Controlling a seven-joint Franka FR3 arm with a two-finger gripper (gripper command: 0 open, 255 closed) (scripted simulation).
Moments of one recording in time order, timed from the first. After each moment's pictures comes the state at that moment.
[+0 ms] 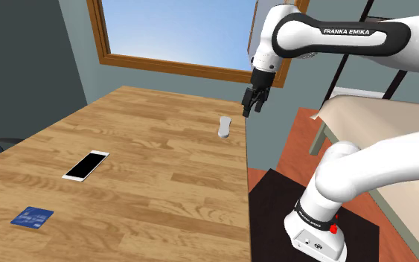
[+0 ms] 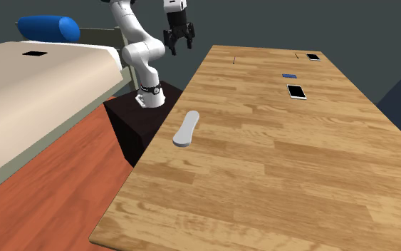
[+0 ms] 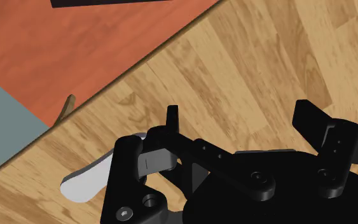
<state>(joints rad) -0.01 -0.77 -0.03 -2.44 0.08 1.69 -0.02</state>
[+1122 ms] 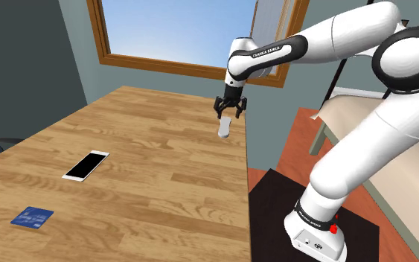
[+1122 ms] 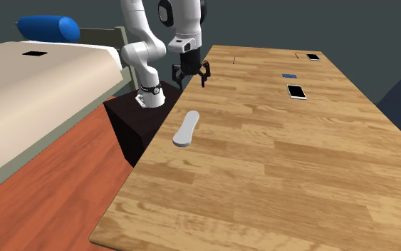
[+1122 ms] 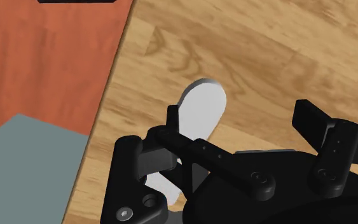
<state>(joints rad) -0.17 -0.25 0.01 -2.29 0.04 2.05 0.39</state>
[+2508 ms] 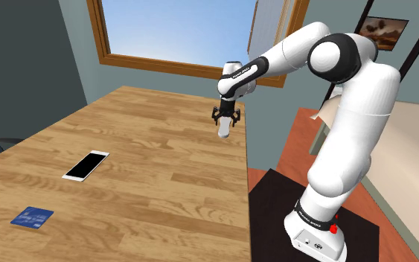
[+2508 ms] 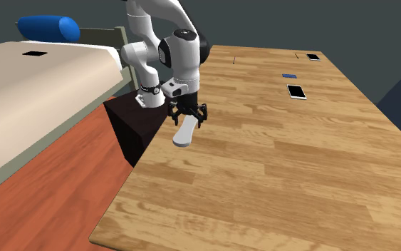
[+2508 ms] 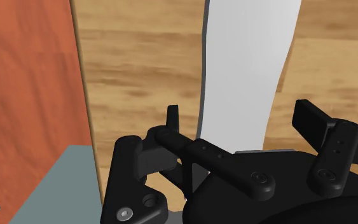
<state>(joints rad) -0.25 0.14 -0.04 -2.12 -0.02 2.26 0.66</state>
